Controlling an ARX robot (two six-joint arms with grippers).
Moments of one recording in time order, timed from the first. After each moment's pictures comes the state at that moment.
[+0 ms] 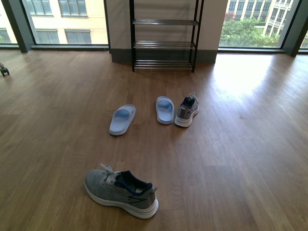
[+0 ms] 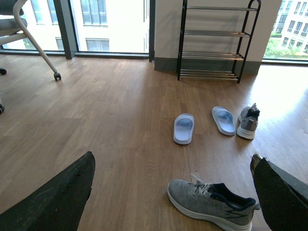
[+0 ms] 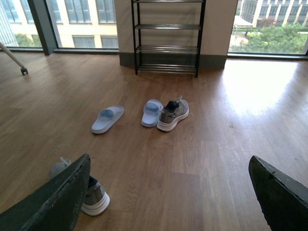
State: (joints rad) left arm 0.00 0.02 0.01 0.00 0.00 -0.01; right arm 0.00 0.00 0.02 0.00 0.00 -0.01
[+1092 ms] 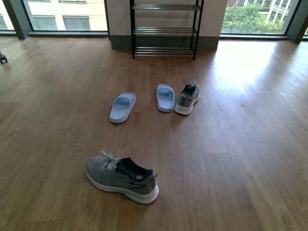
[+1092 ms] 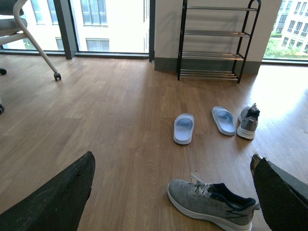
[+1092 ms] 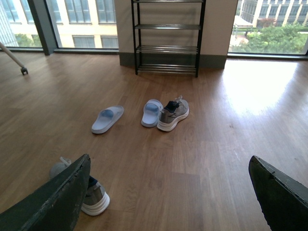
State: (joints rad) left arm 0.00 0.02 0.01 0.00 0.00 -0.01; right arm 0.00 0.00 0.02 0.00 0.00 -0.01
